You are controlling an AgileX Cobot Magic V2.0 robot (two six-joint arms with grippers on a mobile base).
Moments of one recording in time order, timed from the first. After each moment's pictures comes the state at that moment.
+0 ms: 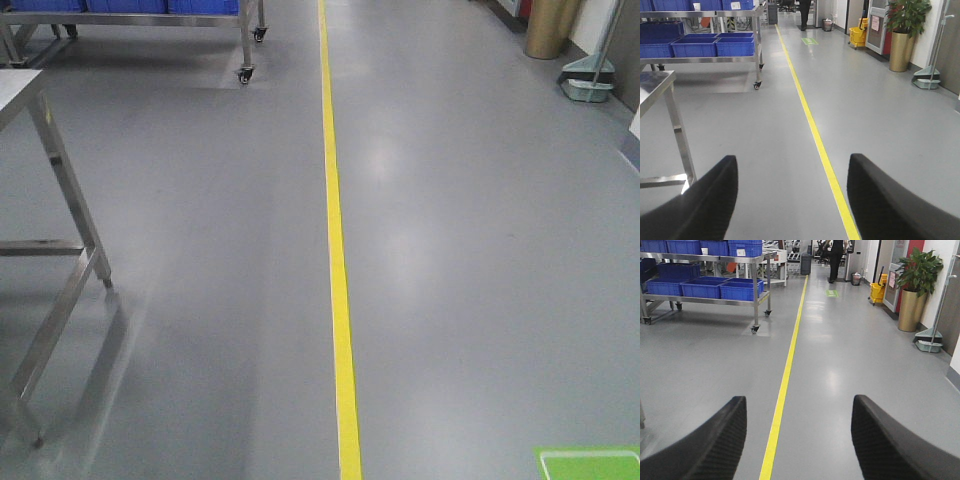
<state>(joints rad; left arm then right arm) -0.08 0.32 -0.36 -0.05 0.26 0.04 0.04 0.11 -0.33 0.01 0.41 -0.06</state>
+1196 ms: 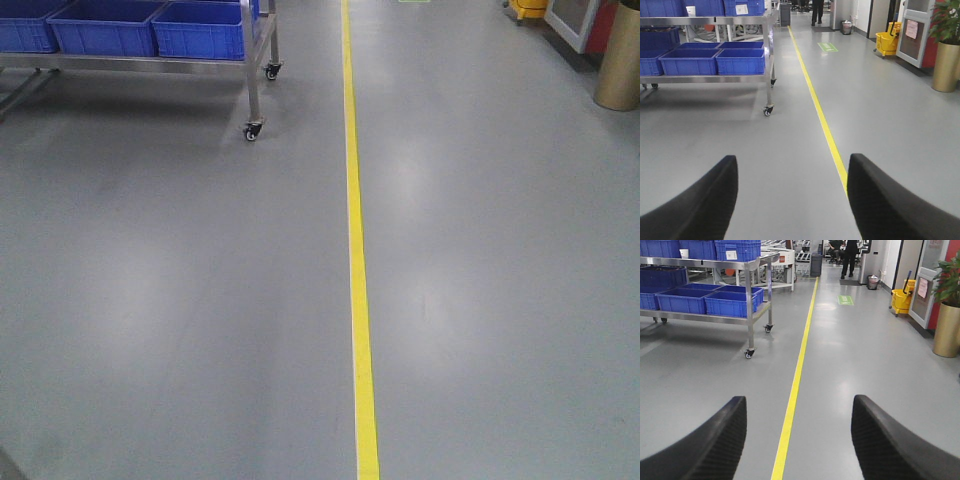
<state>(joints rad) -0.08 0.32 -0.36 -0.05 0.26 0.04 0.04 0.11 -0.33 0.01 0.41 -0.06</state>
